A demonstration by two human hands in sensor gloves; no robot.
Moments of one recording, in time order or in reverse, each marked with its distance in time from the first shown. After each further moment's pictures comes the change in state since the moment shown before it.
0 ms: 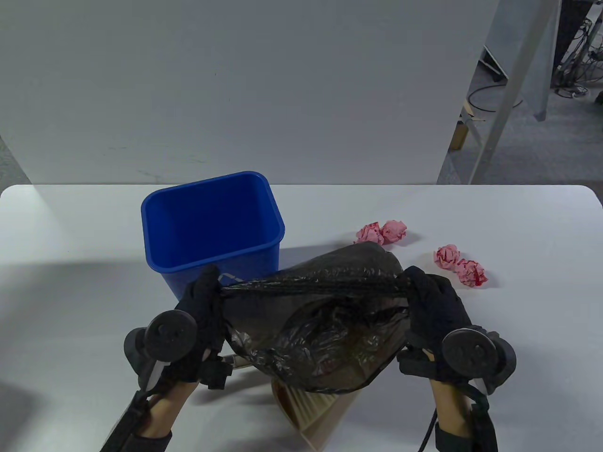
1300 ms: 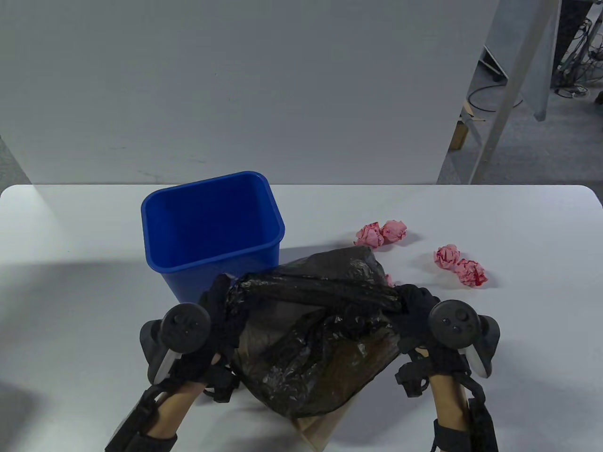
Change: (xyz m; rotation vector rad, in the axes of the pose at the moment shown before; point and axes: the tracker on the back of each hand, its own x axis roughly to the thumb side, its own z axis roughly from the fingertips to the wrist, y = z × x) left_hand 0.004 -0.020 0.000 -0.131 0.116 -0.142; right_hand -0.018 0.021 -0.003 0.356 0.202 0.058
